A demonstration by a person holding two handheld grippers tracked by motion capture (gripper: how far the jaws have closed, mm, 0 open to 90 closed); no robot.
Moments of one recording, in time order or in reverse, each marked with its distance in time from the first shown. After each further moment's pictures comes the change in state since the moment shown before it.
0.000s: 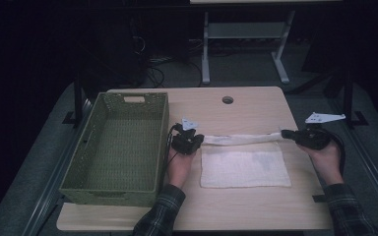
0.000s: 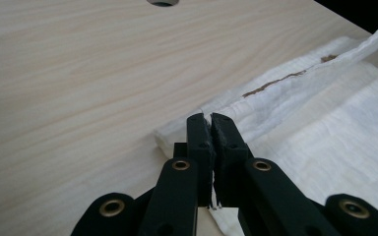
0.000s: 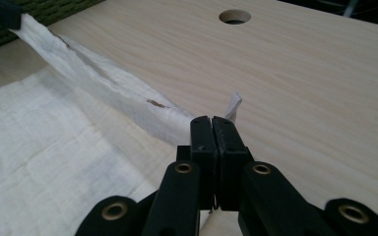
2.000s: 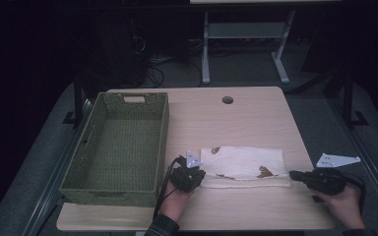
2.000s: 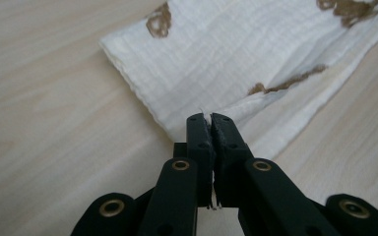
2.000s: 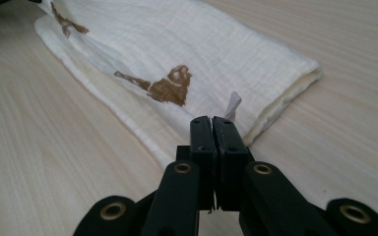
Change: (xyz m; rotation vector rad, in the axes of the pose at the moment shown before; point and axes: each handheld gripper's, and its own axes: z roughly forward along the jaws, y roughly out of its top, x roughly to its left) left arm -0.052 -0.062 -0.049 0.168 -0.081 0.099; right arm 0.070 -0.081 -0.054 0.101 0.068 -0.021
